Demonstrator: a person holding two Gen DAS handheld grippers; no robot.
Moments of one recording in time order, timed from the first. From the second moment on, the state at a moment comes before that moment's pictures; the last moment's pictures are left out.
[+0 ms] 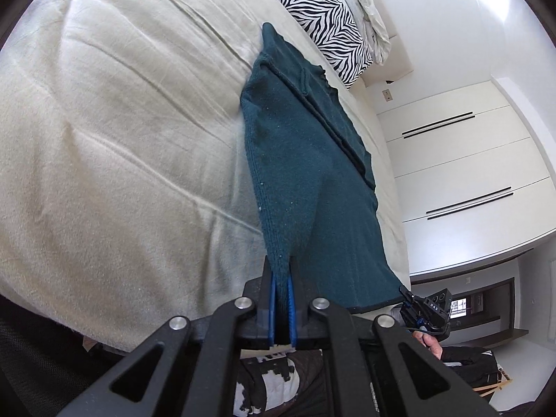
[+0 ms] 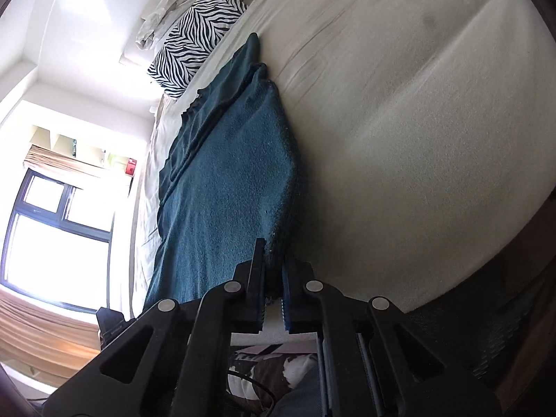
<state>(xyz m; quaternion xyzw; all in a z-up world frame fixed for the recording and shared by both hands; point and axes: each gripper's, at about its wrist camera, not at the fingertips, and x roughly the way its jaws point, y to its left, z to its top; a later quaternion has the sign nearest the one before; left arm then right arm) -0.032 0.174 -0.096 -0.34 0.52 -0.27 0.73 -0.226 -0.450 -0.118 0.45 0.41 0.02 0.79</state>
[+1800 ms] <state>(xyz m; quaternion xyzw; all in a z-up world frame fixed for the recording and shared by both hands) 0.333 0.138 -0.121 -0.51 0.46 -0.22 0.69 0.219 -0.542 -0.149 0.50 0.33 -0.07 0.80</state>
